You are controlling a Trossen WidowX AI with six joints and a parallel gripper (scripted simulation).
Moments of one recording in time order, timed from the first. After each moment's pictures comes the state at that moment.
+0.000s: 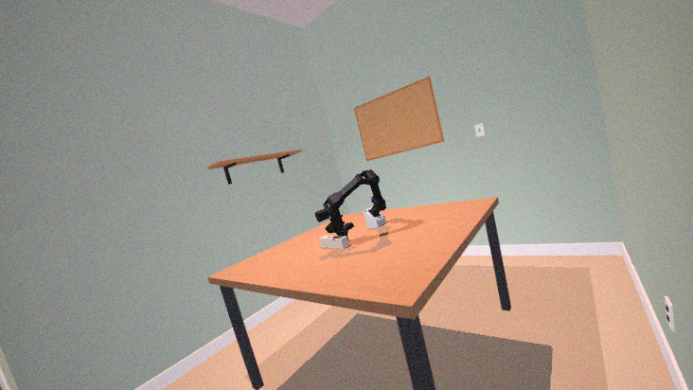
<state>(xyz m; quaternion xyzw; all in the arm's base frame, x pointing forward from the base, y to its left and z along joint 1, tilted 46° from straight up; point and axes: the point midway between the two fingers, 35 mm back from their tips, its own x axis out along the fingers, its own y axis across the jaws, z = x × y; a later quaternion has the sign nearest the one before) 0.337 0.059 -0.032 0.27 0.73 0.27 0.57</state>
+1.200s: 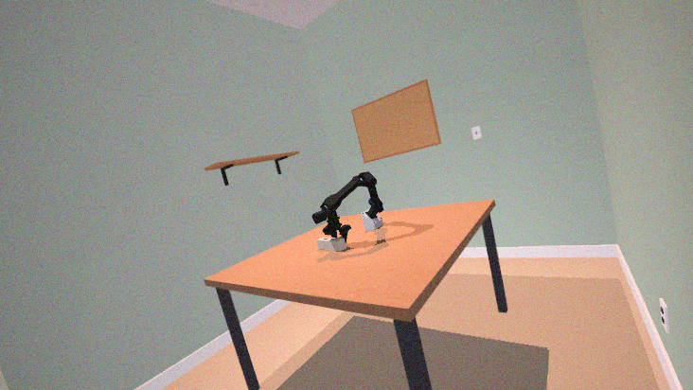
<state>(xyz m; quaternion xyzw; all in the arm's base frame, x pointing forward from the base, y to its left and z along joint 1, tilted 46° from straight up) 0.336 0.060 -0.032 0.27 0.73 0.27 0.57</state>
